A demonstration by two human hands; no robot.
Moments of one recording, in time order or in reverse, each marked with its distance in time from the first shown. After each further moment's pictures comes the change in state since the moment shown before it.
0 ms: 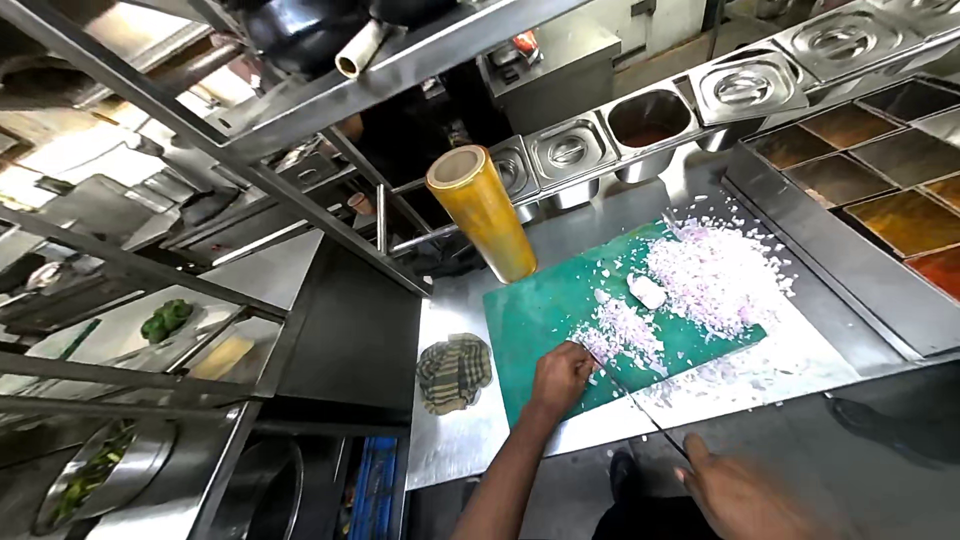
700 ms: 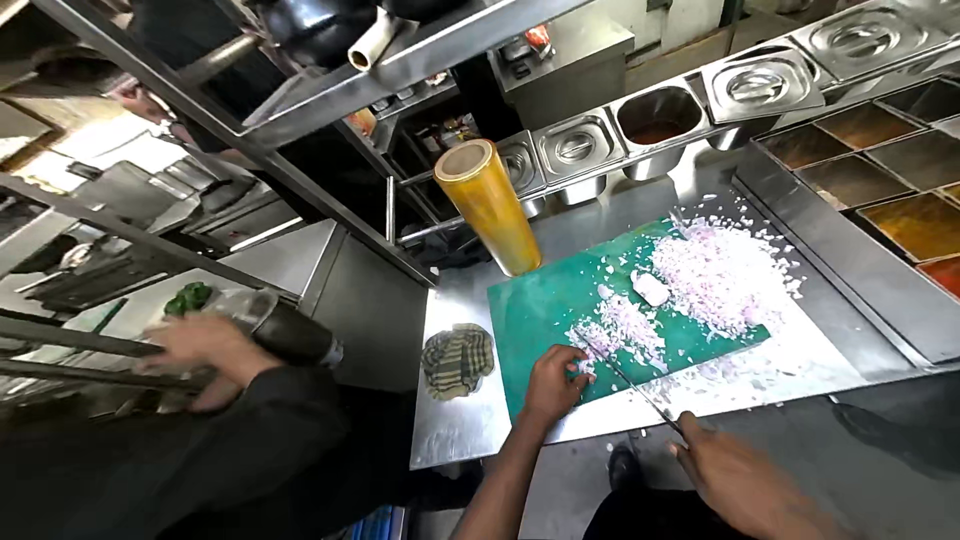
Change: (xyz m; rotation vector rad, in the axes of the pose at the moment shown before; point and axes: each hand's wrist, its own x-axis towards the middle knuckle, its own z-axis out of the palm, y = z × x) left_hand -0.018 -0.030 0.023 -0.191 0.090 -0.086; right_hand 0.006 0.004 -0.011 -0.033 0.071 -0.015
